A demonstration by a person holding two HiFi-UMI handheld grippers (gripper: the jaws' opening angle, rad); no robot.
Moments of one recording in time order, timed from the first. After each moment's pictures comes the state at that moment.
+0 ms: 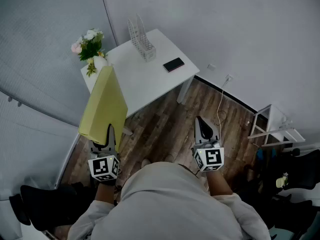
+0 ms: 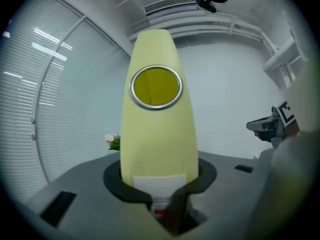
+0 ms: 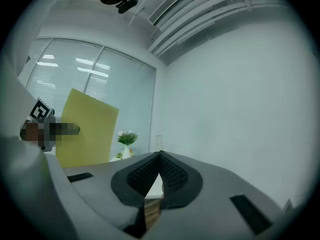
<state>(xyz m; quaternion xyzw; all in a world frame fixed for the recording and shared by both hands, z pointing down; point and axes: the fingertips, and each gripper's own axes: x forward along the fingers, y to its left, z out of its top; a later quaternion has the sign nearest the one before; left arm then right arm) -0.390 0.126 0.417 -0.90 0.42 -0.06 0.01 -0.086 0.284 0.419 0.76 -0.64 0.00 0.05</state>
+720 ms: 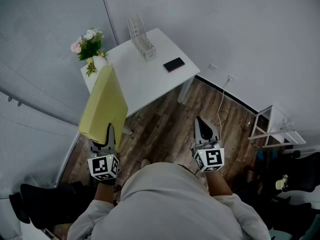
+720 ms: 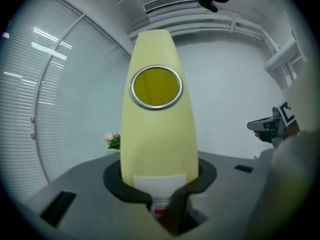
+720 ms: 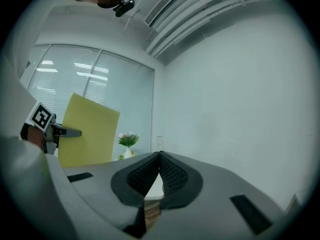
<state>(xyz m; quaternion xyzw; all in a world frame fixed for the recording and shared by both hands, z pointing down) -0.379 0.122 0.420 -0.90 0.43 -0.07 0.00 -0.077 0.281 0.422 0.76 -0.65 0.01 0.03</state>
